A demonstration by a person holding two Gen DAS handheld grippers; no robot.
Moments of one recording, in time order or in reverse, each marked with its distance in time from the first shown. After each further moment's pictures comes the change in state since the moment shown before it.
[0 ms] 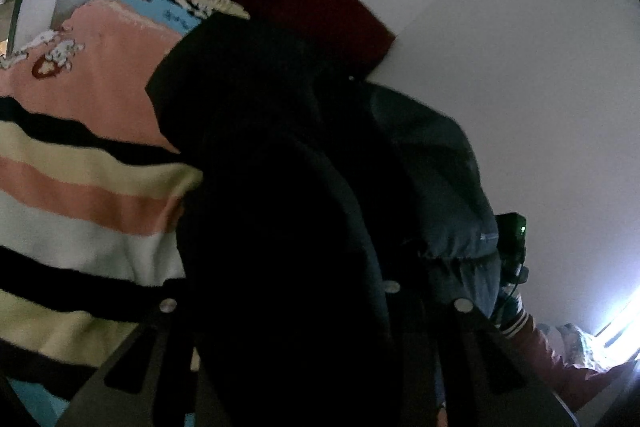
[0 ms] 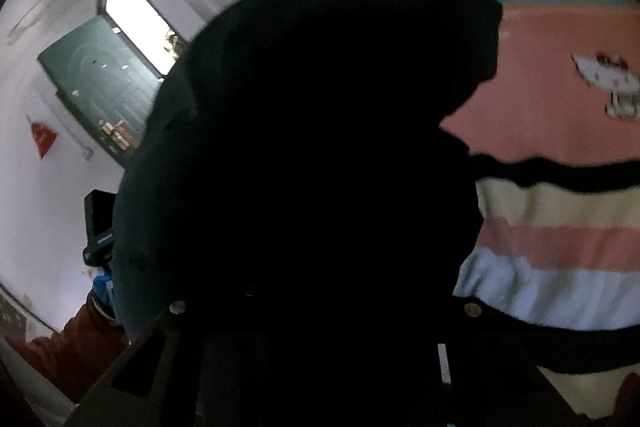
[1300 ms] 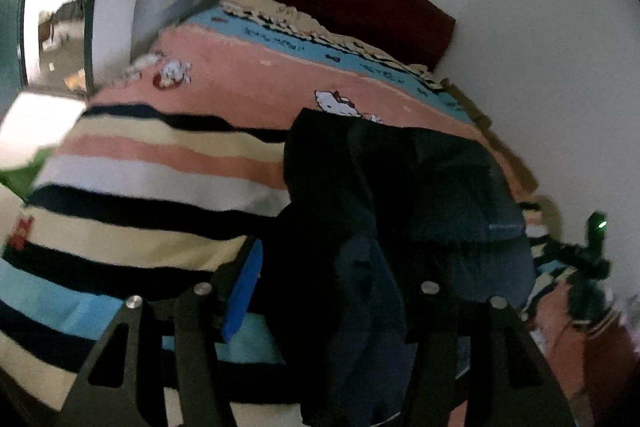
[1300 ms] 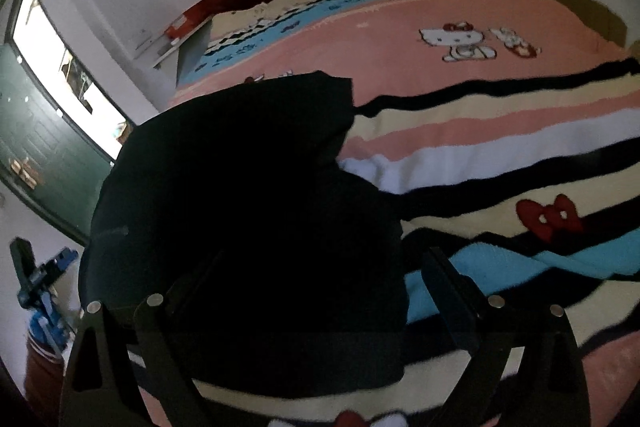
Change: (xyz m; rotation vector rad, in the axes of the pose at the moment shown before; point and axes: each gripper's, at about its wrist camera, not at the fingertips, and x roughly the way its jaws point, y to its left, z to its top) left arm -0.096 0.006 -0.022 0.106 0.022 0.388; right arm -0.087 0.015 -0.079 0.186 -0.033 -0.452
